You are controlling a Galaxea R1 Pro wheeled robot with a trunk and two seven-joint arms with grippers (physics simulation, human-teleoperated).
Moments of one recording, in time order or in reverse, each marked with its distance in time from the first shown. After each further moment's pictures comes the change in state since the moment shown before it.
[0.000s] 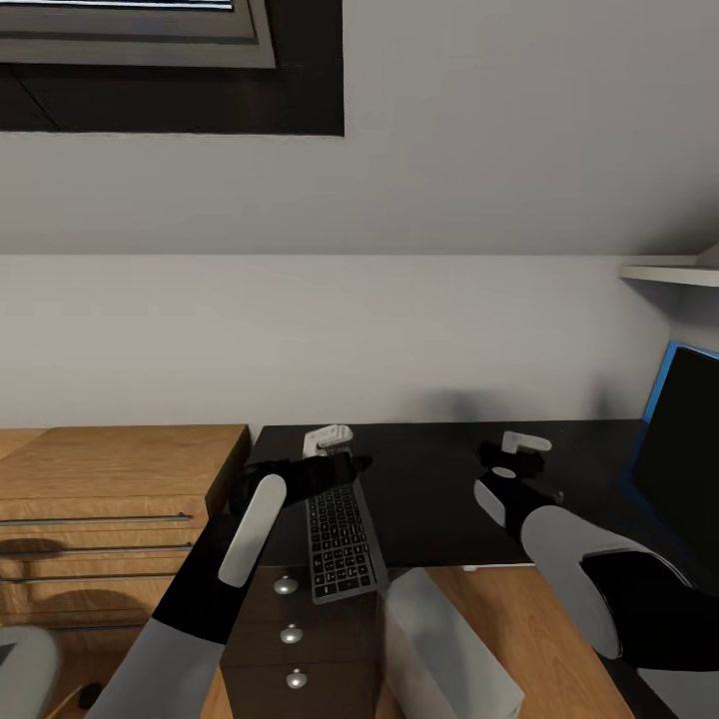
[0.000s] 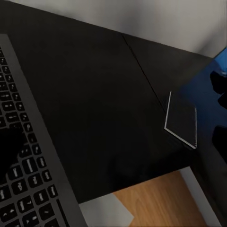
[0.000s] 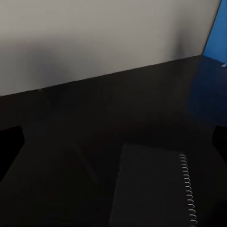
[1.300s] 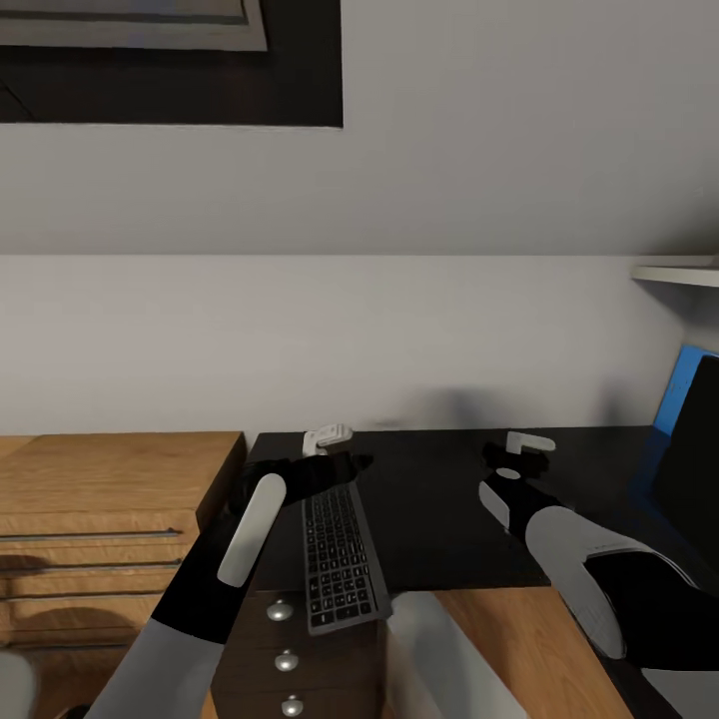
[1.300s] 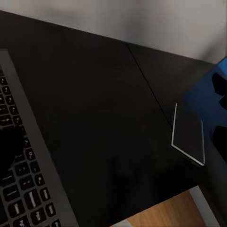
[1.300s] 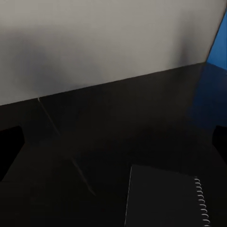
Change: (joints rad) left arm 0.000 0.000 0.001 -0.005 0.001 0.002 0.000; right arm 0.001 -0.014 0.004 0.004 0.013 -0.003 -0.001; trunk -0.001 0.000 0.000
